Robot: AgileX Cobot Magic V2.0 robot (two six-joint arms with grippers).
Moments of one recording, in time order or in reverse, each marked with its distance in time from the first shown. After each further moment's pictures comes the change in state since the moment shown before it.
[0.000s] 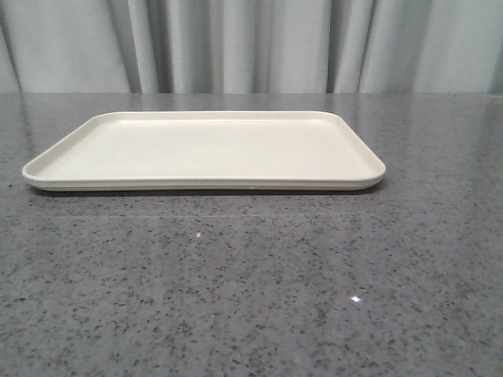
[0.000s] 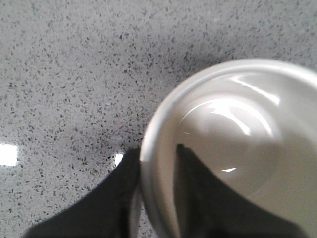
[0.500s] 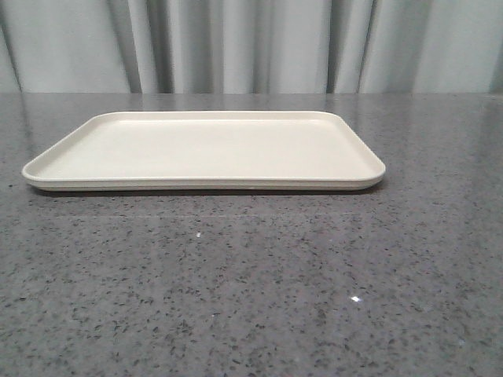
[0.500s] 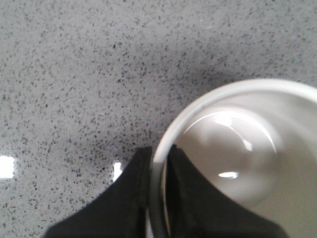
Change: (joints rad) left arm 0.000 -0.002 -0.005 -0.018 -0.032 0.027; right arm 0.000 0.000 0.000 0.000 0.003 0.000
